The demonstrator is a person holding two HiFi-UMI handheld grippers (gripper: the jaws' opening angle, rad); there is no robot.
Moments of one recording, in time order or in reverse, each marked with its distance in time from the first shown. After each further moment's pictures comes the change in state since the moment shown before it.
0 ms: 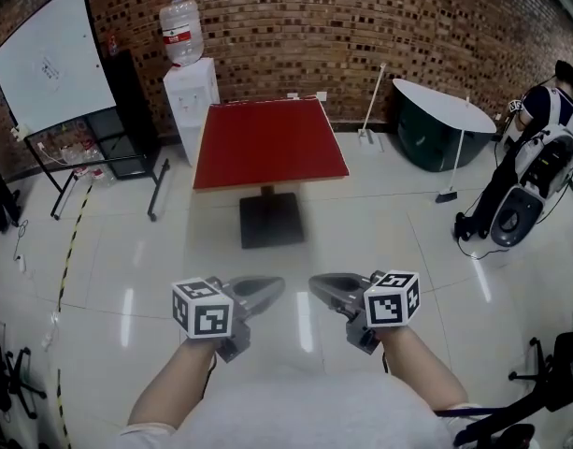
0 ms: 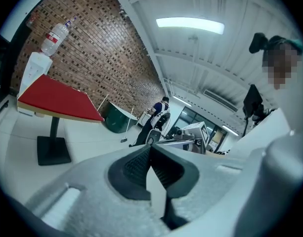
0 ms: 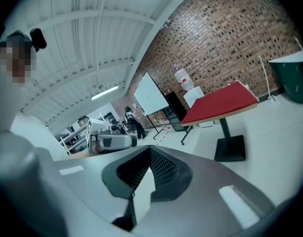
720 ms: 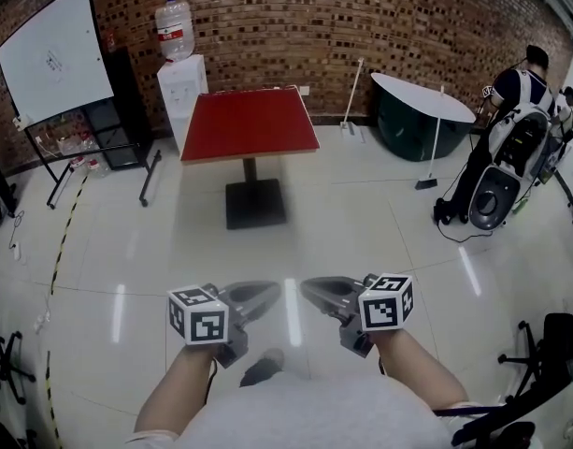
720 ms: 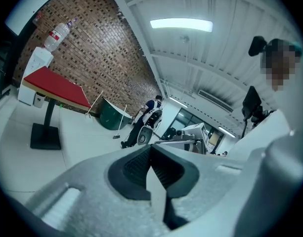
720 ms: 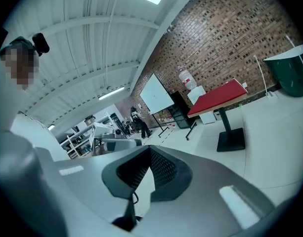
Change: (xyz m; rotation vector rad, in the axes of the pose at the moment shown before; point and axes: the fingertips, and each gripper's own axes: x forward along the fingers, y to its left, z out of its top) left arm -0.001 -0.159 -0.123 -0.019 -0.032 -0.026; right arm -0.121 0.106 -0.117 -0.010 -0.018 0.033
